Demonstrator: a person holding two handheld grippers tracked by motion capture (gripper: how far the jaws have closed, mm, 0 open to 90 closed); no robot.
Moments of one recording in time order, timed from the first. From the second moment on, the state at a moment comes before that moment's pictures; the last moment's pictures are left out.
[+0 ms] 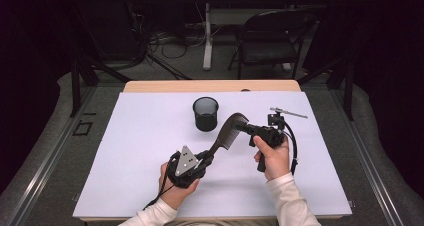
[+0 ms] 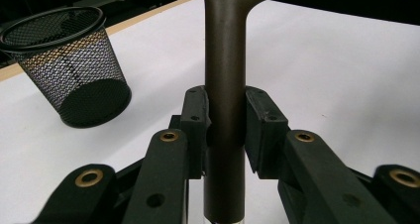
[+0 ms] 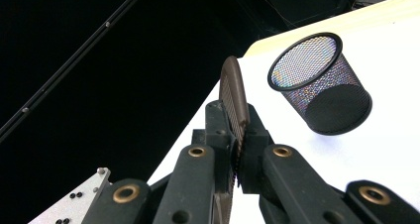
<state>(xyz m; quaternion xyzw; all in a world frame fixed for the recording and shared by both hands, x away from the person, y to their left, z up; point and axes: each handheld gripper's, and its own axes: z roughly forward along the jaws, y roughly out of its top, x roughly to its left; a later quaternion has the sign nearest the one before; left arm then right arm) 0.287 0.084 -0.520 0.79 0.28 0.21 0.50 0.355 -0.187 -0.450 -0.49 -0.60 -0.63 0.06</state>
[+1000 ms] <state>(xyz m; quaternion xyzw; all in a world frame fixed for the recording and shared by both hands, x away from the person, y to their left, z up) 0.287 0.084 -0.519 0.79 0.28 0.21 0.50 0.357 -0.189 -0.454 -0.49 -0.59 -0.63 0.08</state>
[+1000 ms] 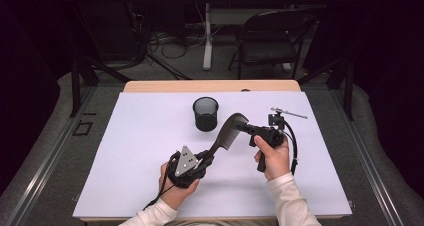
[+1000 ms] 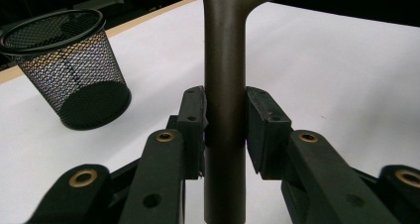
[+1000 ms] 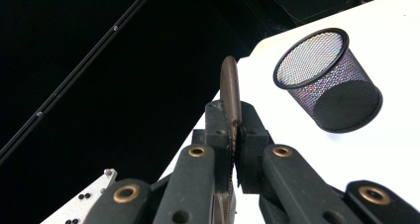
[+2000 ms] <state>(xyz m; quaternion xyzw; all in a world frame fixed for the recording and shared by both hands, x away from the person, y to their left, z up) 0.294 0.084 -0.518 0.78 0.29 0.19 0.51 0.360 -0.197 -0.457 -0.50 -0.59 -0.63 0.07</state>
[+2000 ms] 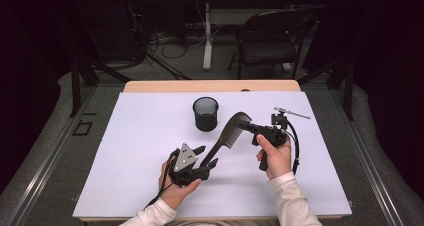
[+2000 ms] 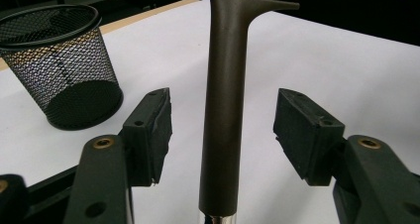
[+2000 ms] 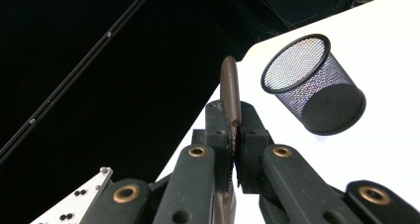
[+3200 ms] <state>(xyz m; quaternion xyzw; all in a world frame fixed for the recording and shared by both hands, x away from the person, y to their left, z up) 0.329 0.129 -0.501 0.76 0.36 0.18 0.51 0.366 -0.221 -0.460 -0.52 -0.56 -0.64 0.05</state>
